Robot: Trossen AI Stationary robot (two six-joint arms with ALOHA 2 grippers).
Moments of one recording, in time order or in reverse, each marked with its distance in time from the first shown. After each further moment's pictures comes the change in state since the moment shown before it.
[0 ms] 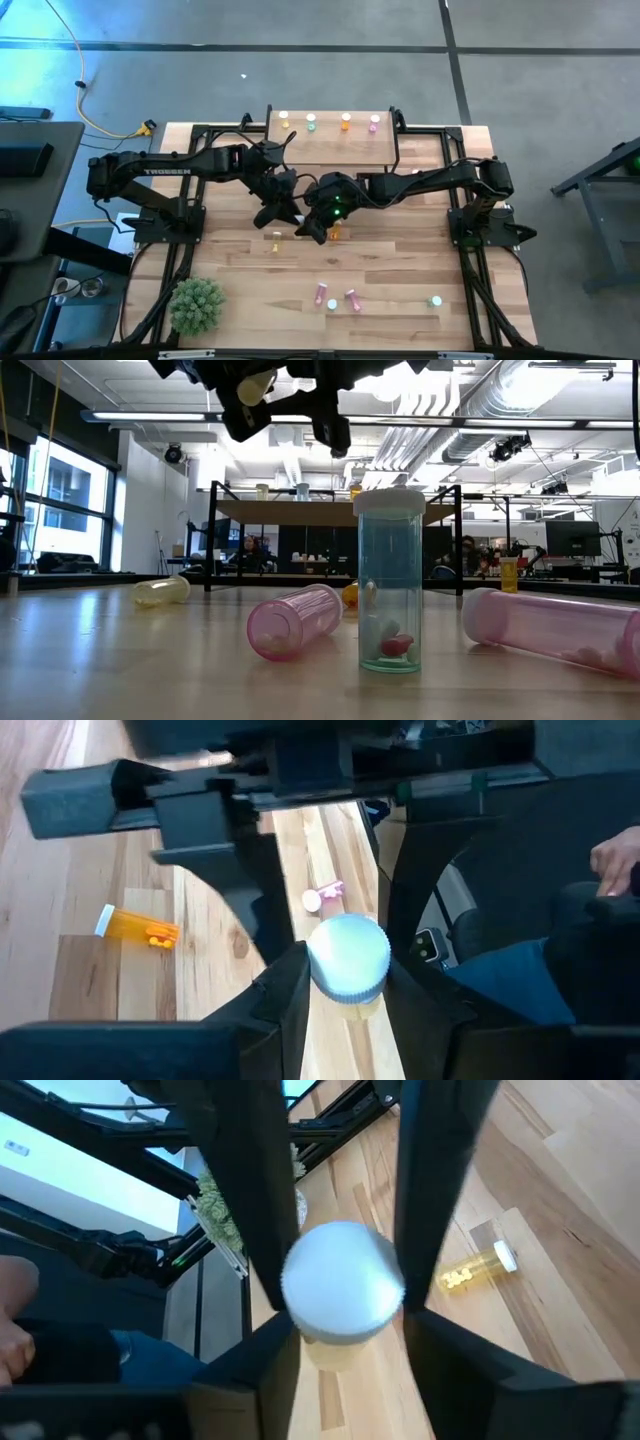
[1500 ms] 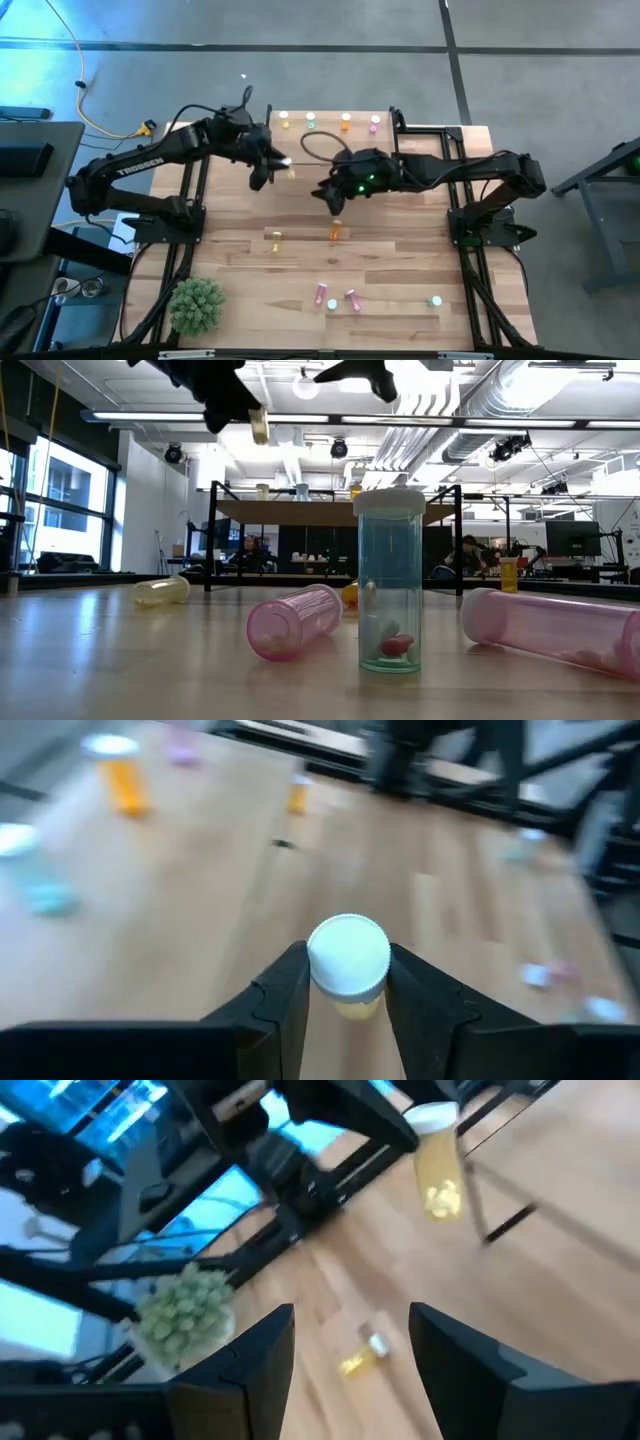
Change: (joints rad) left arm 0.295 -0.196 0.000 -0.085 -0.332 0.199; right arm -0.027 -0.259 0.000 -0.185 0.373 -0.021
